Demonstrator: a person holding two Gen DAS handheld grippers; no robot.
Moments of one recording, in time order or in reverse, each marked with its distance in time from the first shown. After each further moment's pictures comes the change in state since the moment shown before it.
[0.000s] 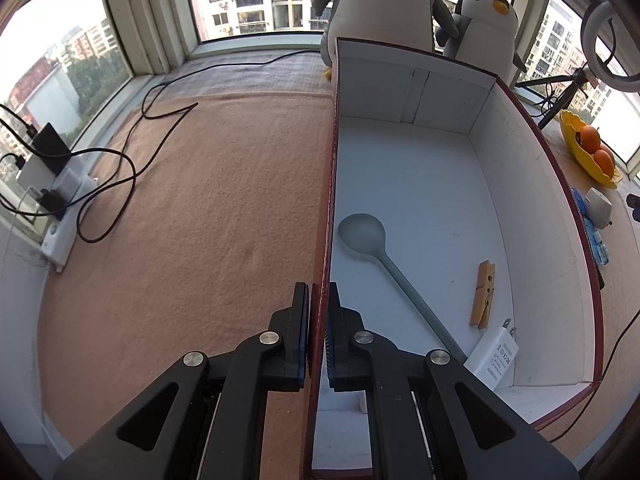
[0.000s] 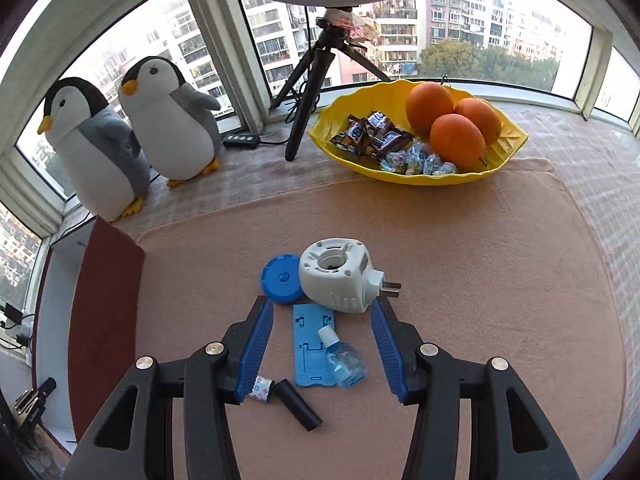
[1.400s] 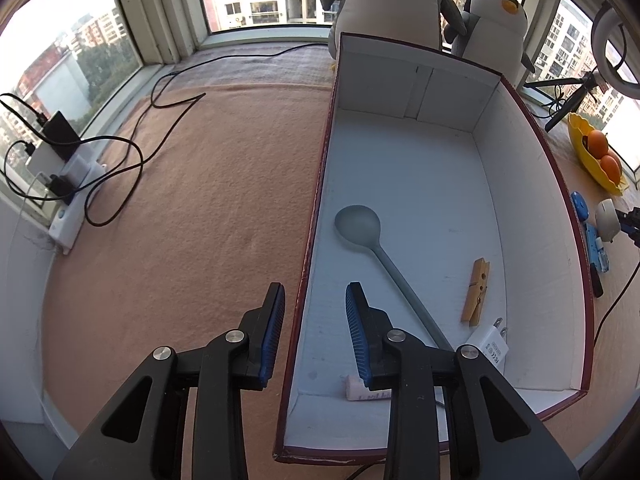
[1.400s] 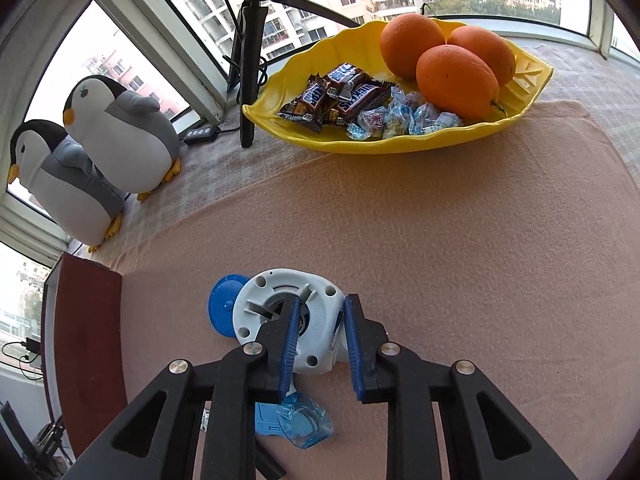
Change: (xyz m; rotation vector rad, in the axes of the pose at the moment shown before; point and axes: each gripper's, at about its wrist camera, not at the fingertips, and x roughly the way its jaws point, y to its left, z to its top) left arm -0.006 -0.007 -0.002 -0.033 0.030 0.033; right arm 0.060 -0.047 0.012 0.105 0.080 0.122
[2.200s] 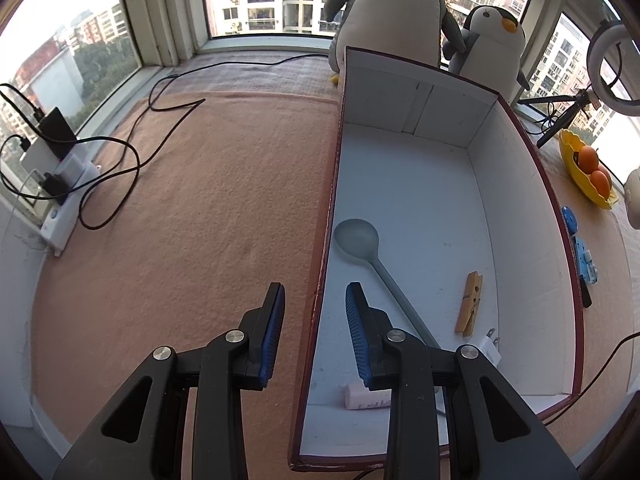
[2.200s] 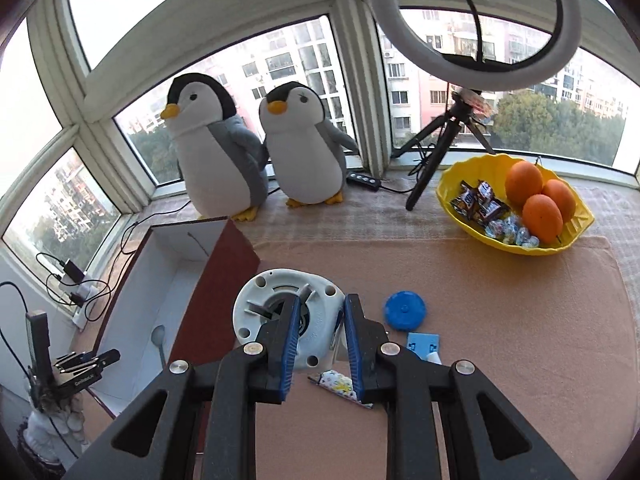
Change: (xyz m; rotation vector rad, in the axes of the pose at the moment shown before) left arm -0.002 0.011 0.003 -0.028 -0.039 -0.058; right arm -0.114 0.174 -0.063 -0.404 -0.200 0.127
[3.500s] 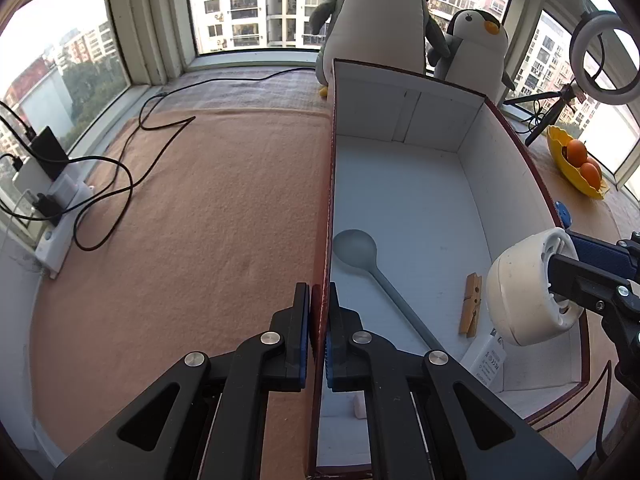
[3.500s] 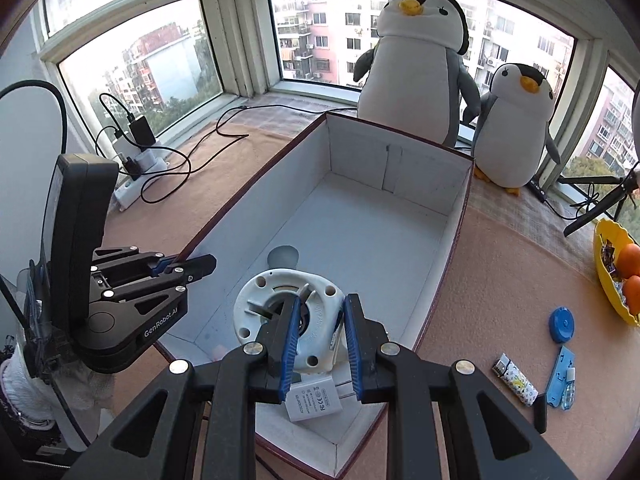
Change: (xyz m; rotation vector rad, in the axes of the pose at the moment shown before) left arm -0.001 0.004 -0.001 0.057 -0.055 -0.030; right arm 0.072 0.201 -0.067 -0.365 0.188 0.085
